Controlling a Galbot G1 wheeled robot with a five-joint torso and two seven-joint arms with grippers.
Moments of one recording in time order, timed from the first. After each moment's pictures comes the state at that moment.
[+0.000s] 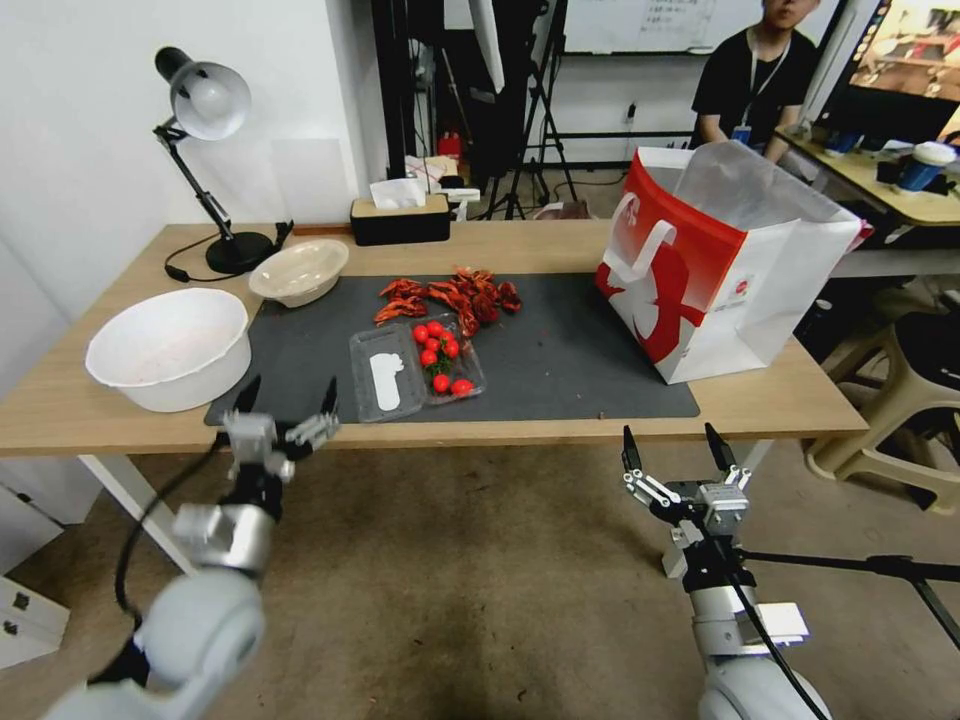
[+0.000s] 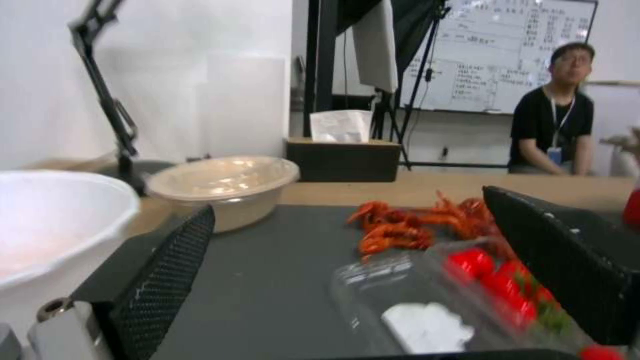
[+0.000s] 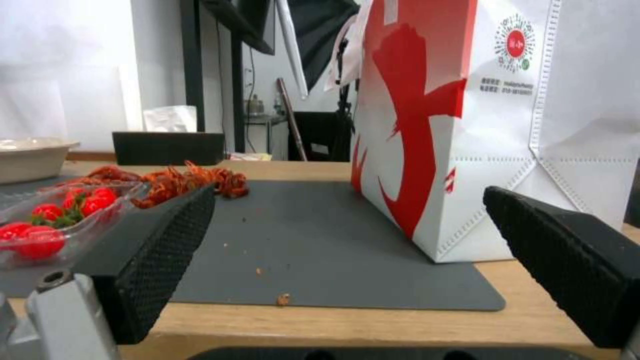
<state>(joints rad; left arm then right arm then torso) 1.35 -0.86 -0.34 -2.06 -0.65 -0.15 -0.37 -1.66 1.21 0.41 2.09 0.17 0.33 0.23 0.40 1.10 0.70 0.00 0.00</state>
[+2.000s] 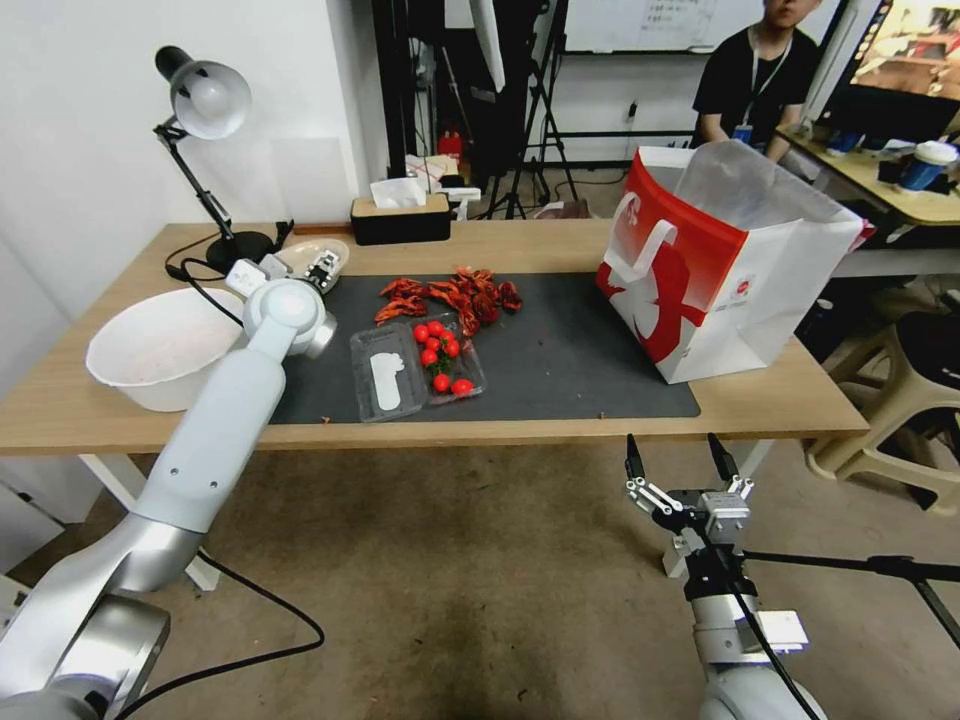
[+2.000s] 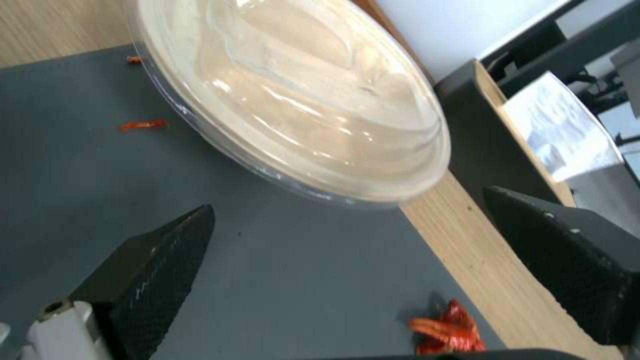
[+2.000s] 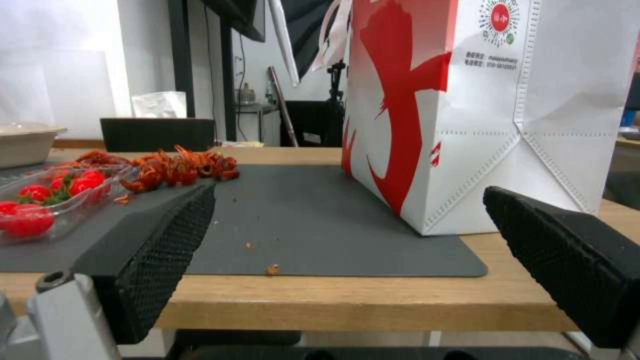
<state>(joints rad) 0.42 -1.13 -0.14 -1.39 -1.53 0.08 -0.91 -1.69 1.23 0.42 2.08 0.16 0.34 0.23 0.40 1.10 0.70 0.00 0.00</state>
